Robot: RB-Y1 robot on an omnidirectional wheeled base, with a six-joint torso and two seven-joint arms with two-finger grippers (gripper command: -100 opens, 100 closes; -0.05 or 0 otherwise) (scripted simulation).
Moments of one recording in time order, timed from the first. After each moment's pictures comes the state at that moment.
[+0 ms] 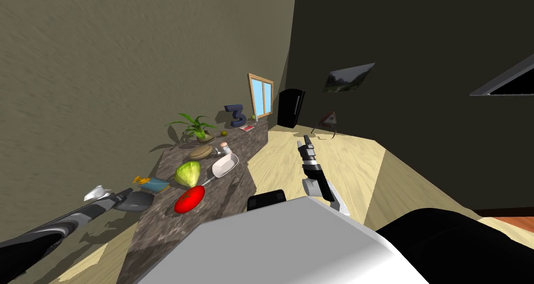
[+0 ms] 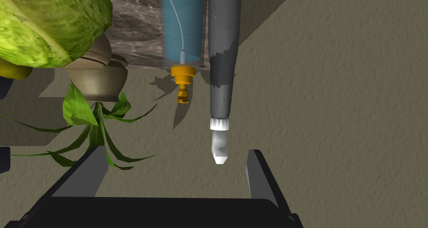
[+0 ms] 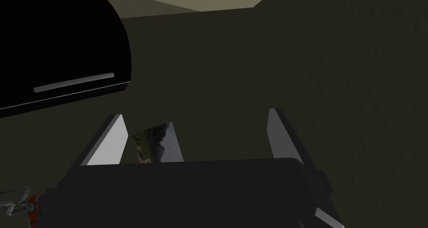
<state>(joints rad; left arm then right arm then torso) 1.12 1.19 0.59 -1.91 0.04 0.45 -0.04 0.53 -0.04 -0.06 -2.21 0.03 -0.39 -0.06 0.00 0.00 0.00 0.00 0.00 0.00</state>
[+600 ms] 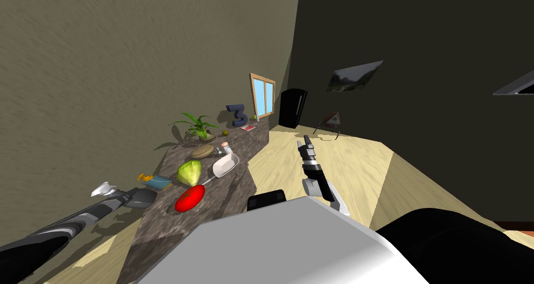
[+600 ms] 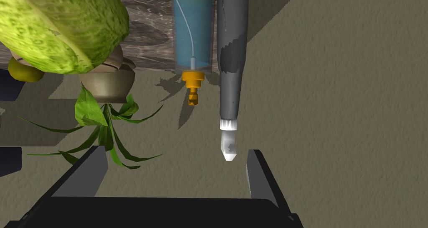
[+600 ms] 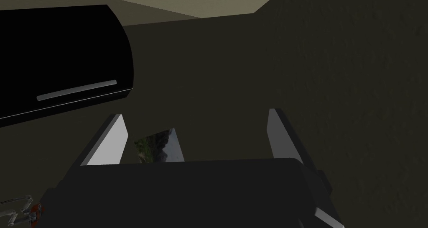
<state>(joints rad) 1.16 1.17 0.59 -1.98 -0.03 0.45 0.00 0.53 -0.04 -0.06 -2.21 0.03 -0.39 -0.06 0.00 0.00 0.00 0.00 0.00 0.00</state>
